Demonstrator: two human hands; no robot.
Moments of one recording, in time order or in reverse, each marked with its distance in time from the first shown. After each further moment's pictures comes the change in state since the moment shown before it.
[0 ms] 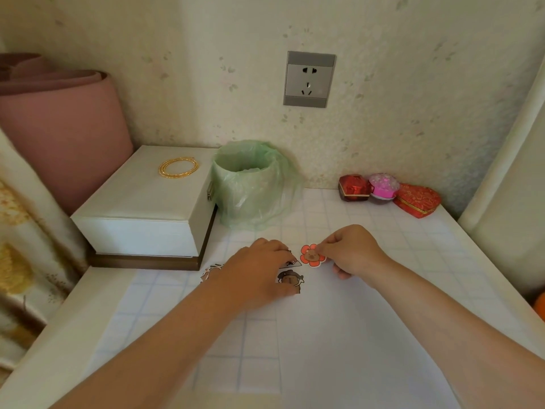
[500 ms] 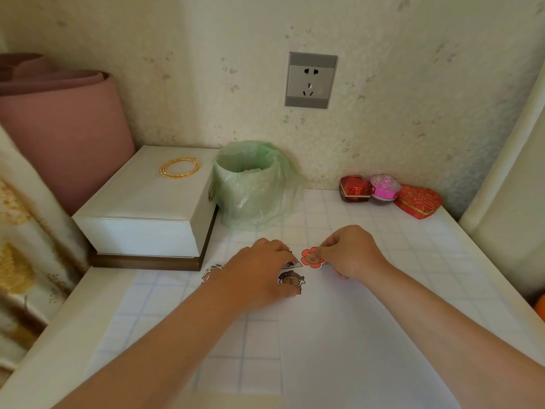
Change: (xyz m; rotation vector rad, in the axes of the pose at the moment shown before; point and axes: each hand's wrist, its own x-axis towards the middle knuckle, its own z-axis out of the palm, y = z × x) left_hand 0.002 0.001 0.000 0.008 0.007 0.000; right_hand -0.003 -0.007 0.004 -0.121 0.057 -0.008
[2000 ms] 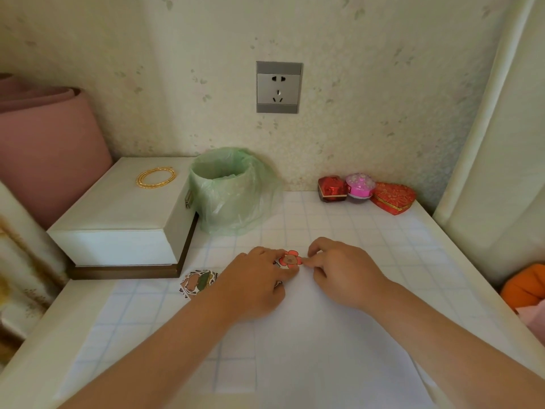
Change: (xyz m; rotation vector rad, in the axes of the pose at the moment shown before) left_hand 0.003 0.026 0.011 0.208 -0.016 0.130; right_hand -0.024 0.048 -0.017 -0.624 -0.010 -0.605
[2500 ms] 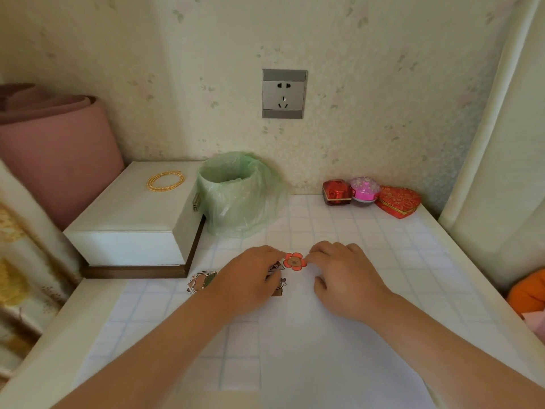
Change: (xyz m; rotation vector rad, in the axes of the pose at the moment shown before) left_hand -0.002 -0.016 0.004 -0.403 0.167 -0.103; right_hand -0.007 -0.006 0.010 -0.071 0.125 -0.038
